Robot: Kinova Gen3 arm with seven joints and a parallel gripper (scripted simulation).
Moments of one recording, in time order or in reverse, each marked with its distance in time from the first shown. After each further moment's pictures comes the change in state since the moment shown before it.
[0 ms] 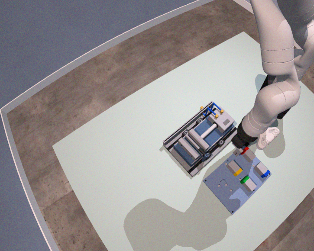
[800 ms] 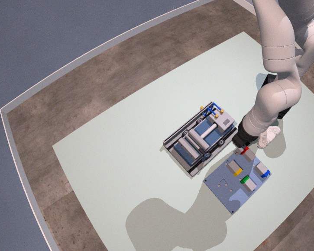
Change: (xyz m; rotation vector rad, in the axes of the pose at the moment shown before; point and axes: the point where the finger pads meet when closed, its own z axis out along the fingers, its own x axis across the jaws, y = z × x) arm 0.000 0.001 -0.008 0.001 -0.002 -0.003
